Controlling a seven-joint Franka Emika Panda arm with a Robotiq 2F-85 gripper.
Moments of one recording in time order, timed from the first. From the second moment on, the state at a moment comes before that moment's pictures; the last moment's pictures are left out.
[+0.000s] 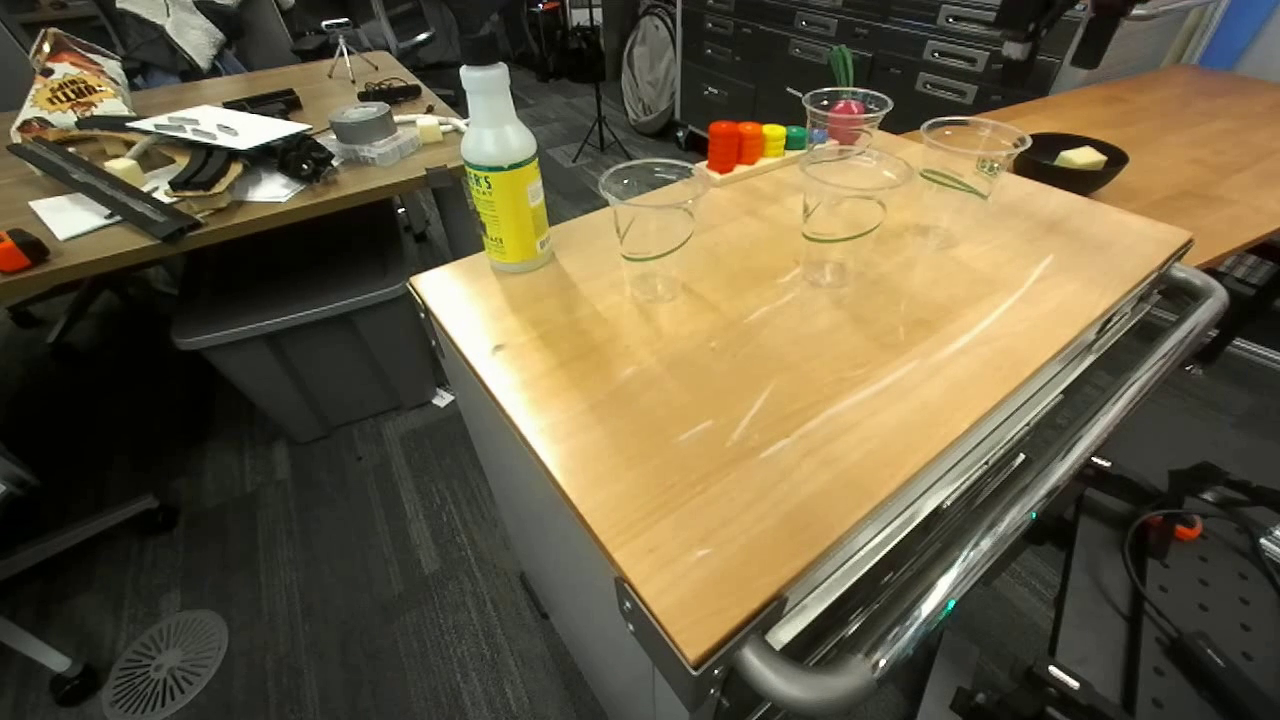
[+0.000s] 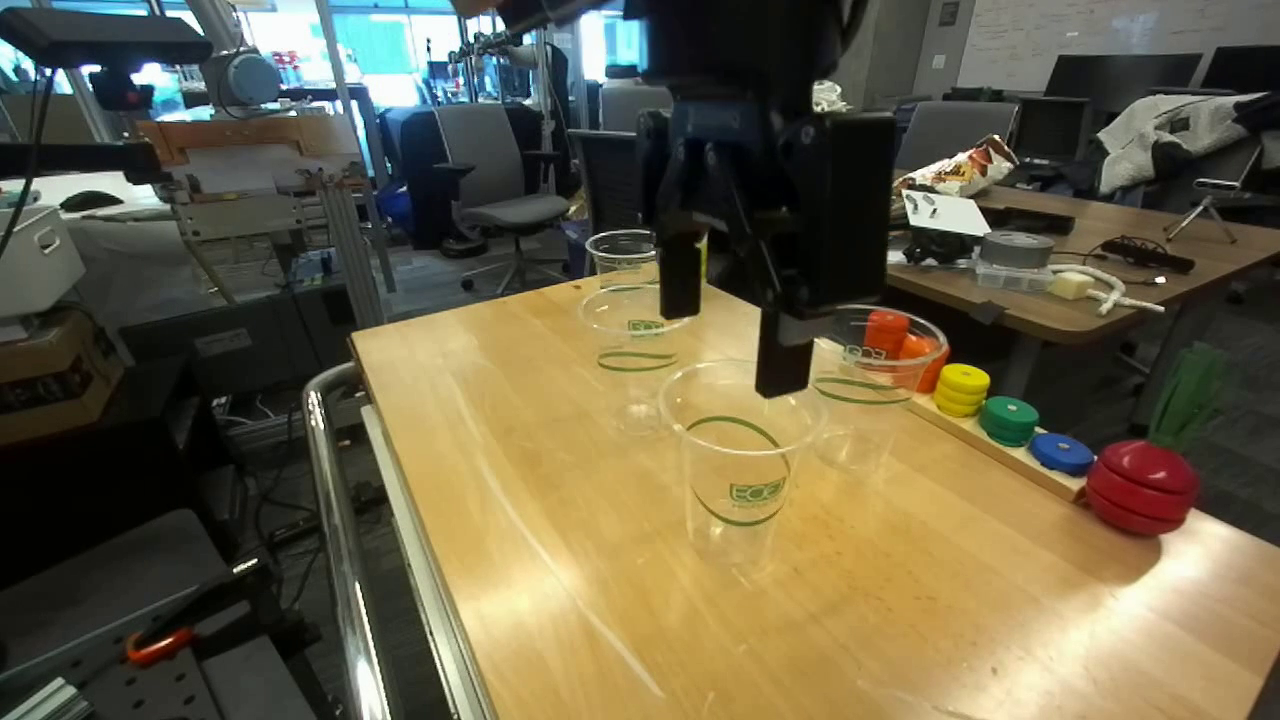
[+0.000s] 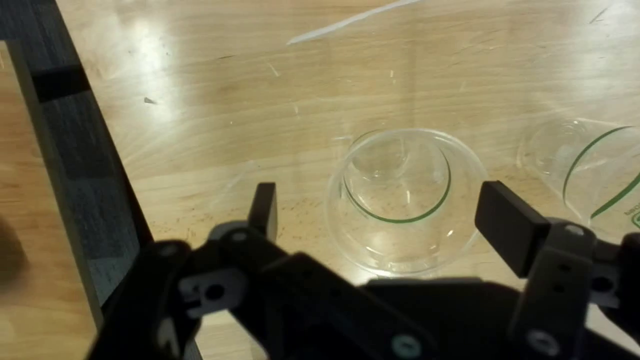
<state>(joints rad) -0.22 -0.27 -0.24 -2.35 -0.16 2.08 0.05</state>
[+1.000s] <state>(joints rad) -0.27 -0.03 -0.28 -2.25 0.01 2.07 0.03</state>
